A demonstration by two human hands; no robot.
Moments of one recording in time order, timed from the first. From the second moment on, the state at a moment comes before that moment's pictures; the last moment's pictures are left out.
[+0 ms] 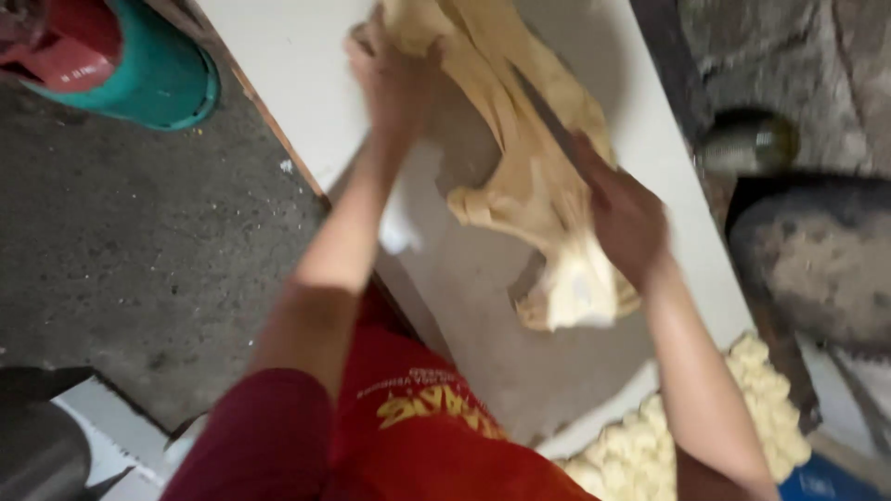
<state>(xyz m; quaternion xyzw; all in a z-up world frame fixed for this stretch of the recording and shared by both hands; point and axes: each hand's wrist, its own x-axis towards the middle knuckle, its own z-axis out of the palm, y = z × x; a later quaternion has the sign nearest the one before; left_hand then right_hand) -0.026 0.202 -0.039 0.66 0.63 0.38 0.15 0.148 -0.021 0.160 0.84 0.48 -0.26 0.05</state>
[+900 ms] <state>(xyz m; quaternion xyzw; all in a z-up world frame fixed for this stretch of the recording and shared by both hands) -0.093 0.259 0.037 0.69 0.45 0.28 0.49 0.125 -0.104 0.216 0.80 0.49 -0.31 0.16</state>
